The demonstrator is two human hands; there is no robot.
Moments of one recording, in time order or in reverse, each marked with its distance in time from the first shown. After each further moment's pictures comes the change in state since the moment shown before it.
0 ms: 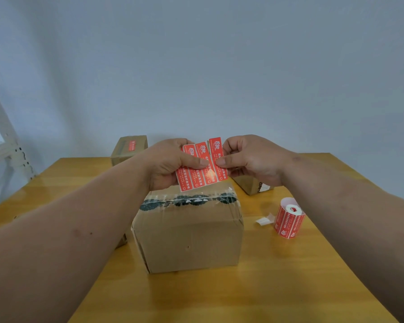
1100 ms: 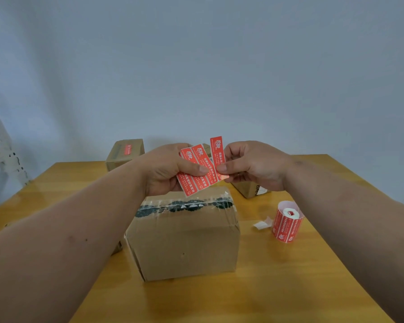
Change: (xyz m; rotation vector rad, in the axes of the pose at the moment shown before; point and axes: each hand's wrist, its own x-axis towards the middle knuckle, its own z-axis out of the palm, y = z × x) left_hand 0.009 -0.004 -0.001 0.055 -0.099 0.000; right_hand 0.004 0.011 -0.013 0.088 -0.061 0.021
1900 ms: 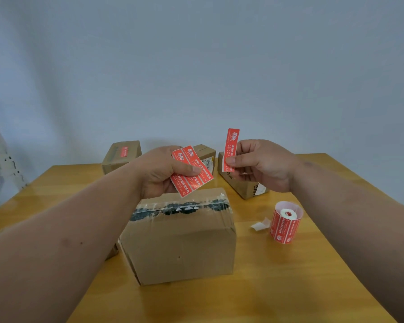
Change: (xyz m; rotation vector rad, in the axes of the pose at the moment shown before) left_hand 0.009 -0.003 -0.002 -0.002 0.082 -0.020; right_hand -0.005 0.010 -0.019 0.175 0.078 0.003
